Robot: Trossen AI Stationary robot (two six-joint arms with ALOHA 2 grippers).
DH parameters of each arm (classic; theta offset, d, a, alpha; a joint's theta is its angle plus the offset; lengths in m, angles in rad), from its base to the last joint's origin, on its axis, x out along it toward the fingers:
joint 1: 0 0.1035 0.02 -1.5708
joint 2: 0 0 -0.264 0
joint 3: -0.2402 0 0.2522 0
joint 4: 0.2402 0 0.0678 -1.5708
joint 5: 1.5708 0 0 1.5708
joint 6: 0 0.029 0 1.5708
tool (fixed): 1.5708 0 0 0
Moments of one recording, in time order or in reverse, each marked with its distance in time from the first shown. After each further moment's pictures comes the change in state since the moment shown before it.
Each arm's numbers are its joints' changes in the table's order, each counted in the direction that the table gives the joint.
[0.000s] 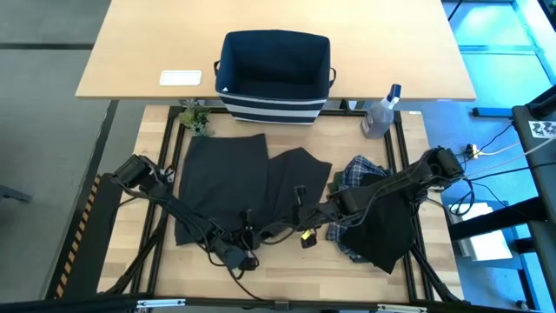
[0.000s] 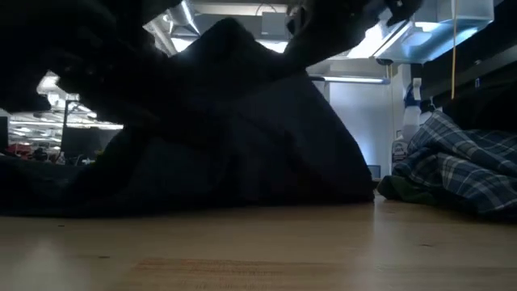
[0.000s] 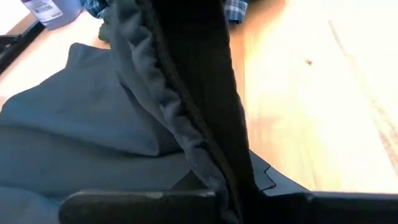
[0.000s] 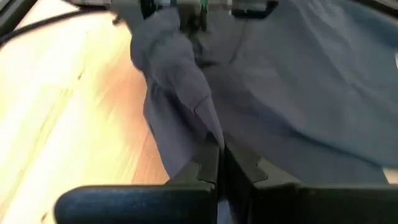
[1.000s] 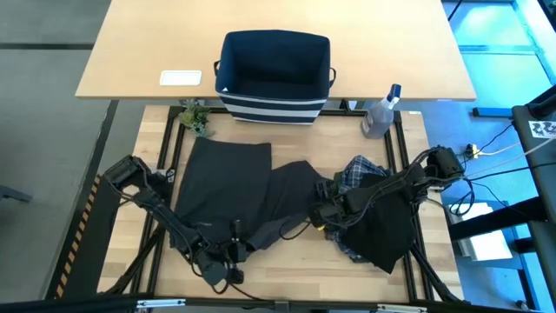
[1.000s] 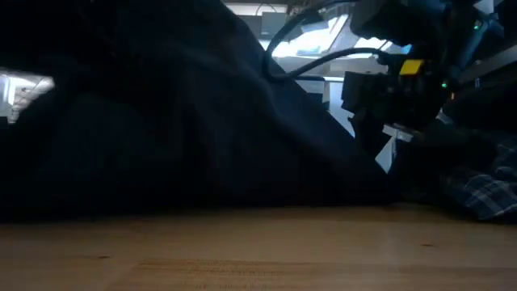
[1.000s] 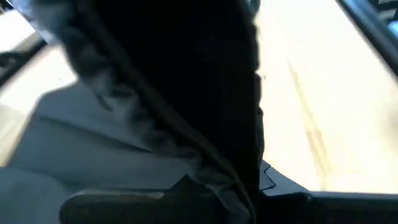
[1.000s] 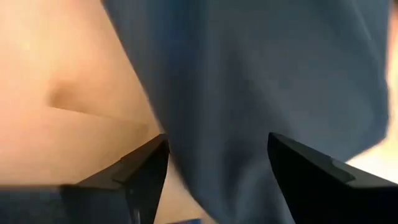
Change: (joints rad) left arm -0.139 -0.042 0.002 0.018 -0.114 -0.070; right arm -0.010 -0.007 0.283 0.203 0.145 0.020
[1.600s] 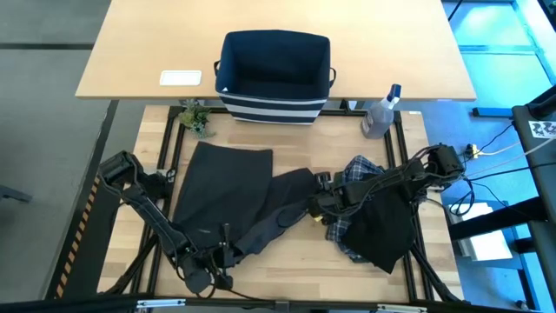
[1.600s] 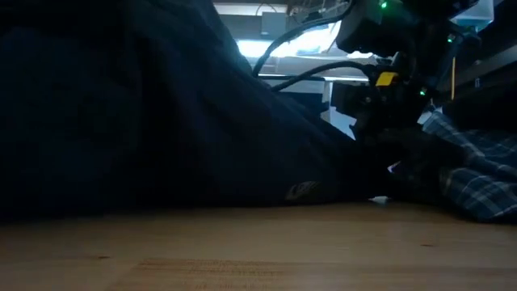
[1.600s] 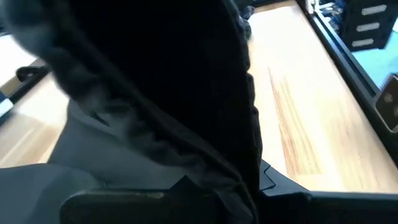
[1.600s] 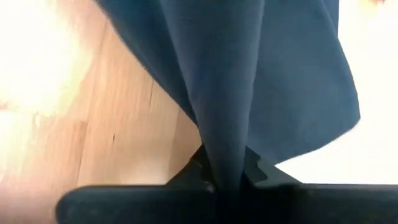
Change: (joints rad) left arm -0.107 -0.085 0.000 0.078 -0.112 -0.060; right arm -0.091 -0.012 0.016 -0.016 0.023 -0.038
